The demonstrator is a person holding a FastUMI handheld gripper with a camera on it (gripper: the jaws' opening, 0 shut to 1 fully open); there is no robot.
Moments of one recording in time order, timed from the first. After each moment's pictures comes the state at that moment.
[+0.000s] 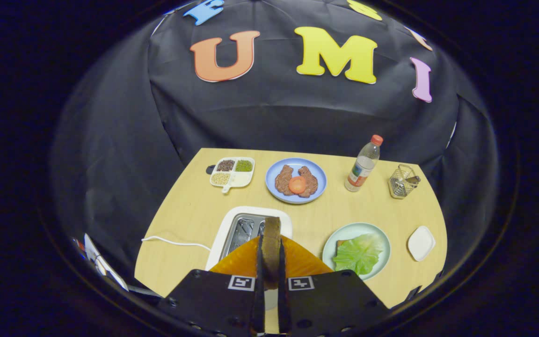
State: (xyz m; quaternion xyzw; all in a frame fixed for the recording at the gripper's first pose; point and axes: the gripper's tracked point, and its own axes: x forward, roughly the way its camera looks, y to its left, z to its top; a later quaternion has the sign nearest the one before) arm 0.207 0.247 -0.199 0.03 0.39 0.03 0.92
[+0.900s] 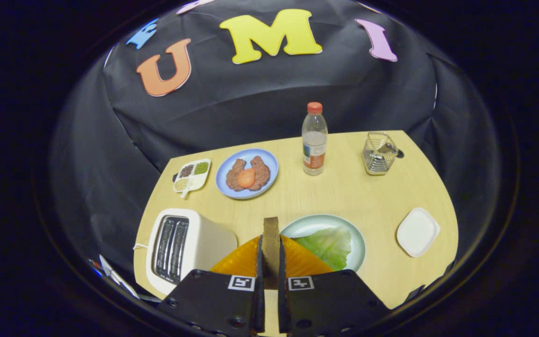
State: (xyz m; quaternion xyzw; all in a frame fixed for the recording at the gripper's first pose) arm 0.236 0.096 -0.273 0.12 0.42 0.01 0.90
